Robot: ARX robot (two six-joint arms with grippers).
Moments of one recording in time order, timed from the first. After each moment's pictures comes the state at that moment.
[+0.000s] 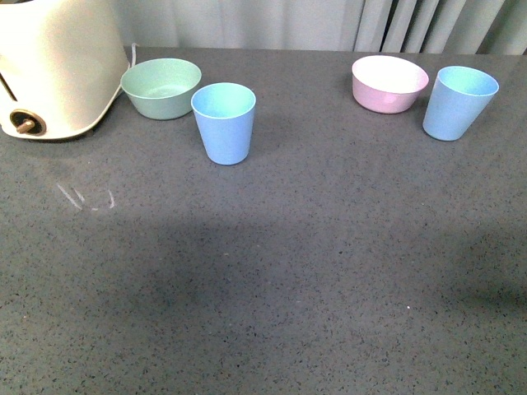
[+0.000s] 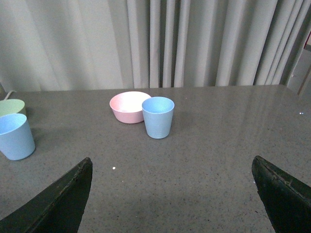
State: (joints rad) left arm 0.00 0.01 0.02 0.00 0.00 -0.01; right arm 0.00 0.01 0.02 0.00 0.00 0.00
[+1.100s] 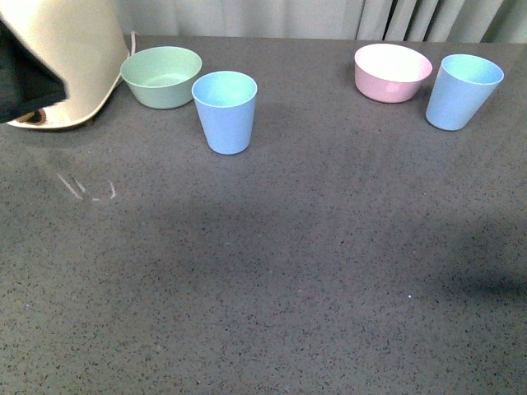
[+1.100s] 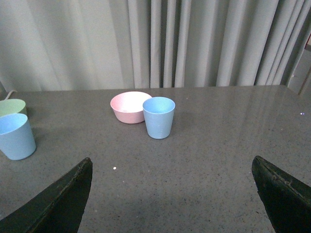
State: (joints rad) left arm -0.28 1.23 0.62 -0.04 -0.01 -0.32; right arm 0.00 0.00 0.02 0.00 0.00 0.00
